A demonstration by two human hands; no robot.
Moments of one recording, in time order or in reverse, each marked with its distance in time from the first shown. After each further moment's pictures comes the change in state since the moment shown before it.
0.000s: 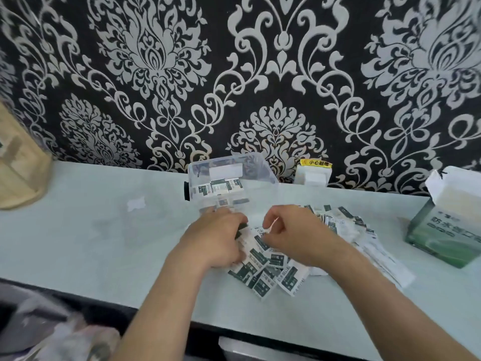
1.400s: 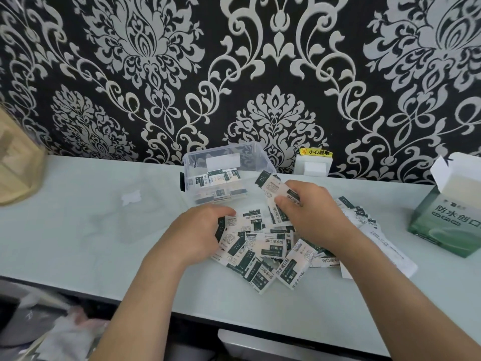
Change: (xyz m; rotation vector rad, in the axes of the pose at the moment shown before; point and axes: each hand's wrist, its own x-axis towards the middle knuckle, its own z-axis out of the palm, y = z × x) left_hand -0.003 -0.022 0.009 -0.192 0.064 -0.067; right_hand 0.011 0.024 -0.006 0.167 0.237 -0.067
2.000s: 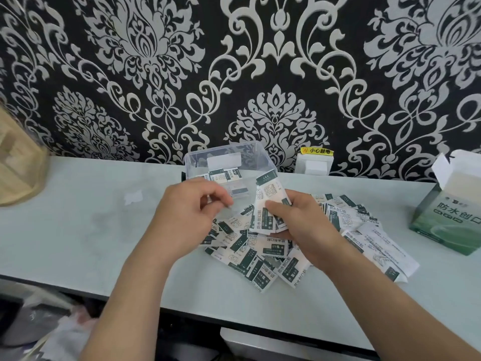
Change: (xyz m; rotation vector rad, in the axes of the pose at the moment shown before) left_hand -0.018 0.005 -0.025 -0.398 0.400 0.155; right_hand -0.007 -0.007 0.027 0.792 -0.056 0.298
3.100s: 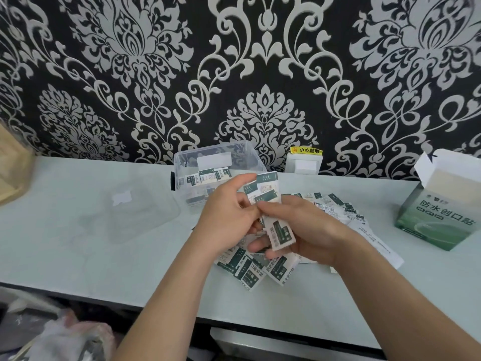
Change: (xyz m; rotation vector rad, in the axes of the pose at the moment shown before) left_hand 0.011 0.031 0.060 -0.436 -0.177 -0.170; right_hand -0.017 -0.019 -0.022 0.087 -0.412 0.186
